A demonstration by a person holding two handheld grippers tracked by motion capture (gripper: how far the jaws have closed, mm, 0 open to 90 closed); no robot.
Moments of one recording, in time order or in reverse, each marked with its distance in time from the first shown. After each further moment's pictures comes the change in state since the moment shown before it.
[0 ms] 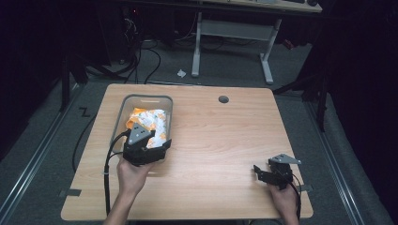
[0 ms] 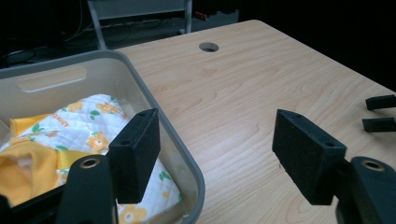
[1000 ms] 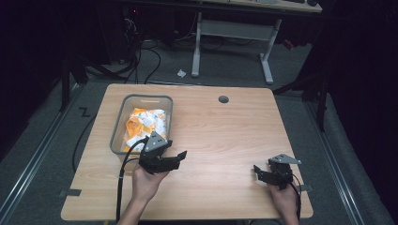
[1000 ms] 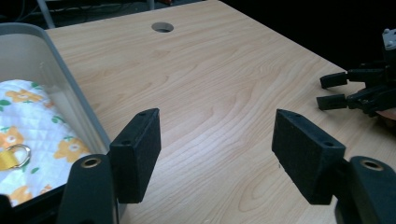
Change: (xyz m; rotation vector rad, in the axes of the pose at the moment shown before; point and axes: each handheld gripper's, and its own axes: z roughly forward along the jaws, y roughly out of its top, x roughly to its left) left arm -0.030 -0.014 0.025 0.046 -0.140 0.007; right arm 0.000 0.000 0.000 0.000 0.000 -0.001
